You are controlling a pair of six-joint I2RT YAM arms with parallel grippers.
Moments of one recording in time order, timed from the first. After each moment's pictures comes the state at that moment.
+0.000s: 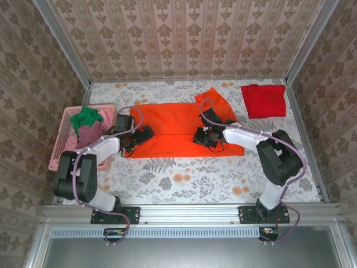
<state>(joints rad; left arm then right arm) -0.24 1.49 0.75 -0.24 0.23 -0.69 0.53 1.76 1.10 -0.41 -0.16 0.83</state>
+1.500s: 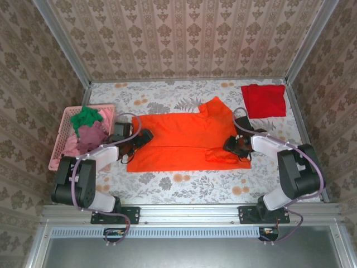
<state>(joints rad) -0.24 1.41 0.58 -0.08 0.23 -0.77 0.22 1.51 0.75 -0.49 -0.10 0.68</state>
